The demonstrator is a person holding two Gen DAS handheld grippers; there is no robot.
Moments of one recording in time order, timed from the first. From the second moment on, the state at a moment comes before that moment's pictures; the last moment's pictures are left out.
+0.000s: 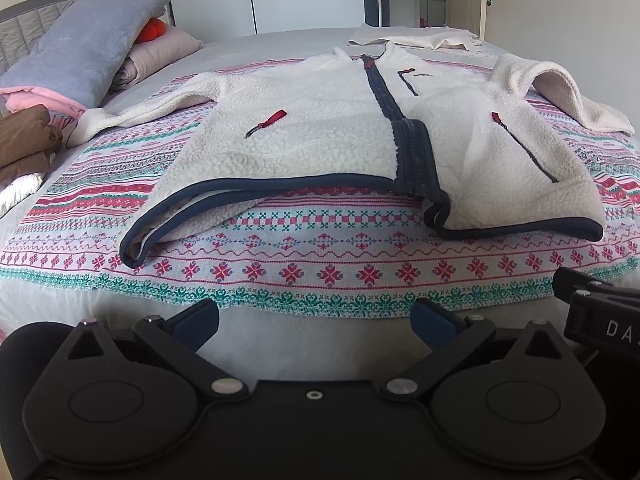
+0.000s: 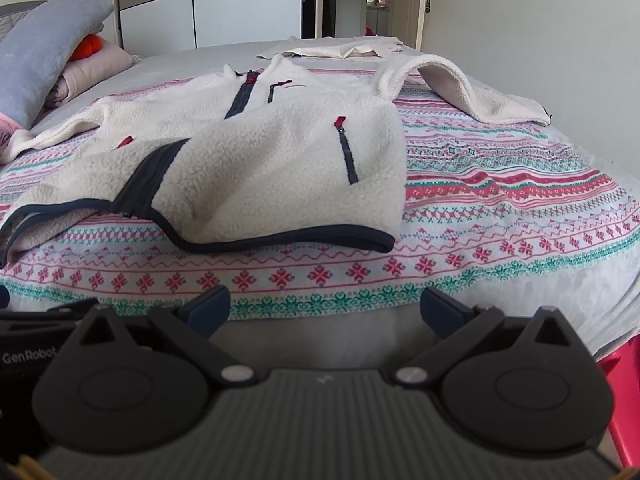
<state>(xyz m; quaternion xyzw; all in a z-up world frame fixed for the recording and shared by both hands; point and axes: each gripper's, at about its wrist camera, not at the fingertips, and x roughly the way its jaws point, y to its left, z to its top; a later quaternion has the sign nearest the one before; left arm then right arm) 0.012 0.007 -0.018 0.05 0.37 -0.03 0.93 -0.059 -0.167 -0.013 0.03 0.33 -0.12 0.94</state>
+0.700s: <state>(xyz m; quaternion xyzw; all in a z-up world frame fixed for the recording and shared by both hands) 0.086 0.141 0.010 -0.06 0.35 -0.04 0.94 -0.012 -0.276 0.000 0.17 0.35 -0.04 0.92</state>
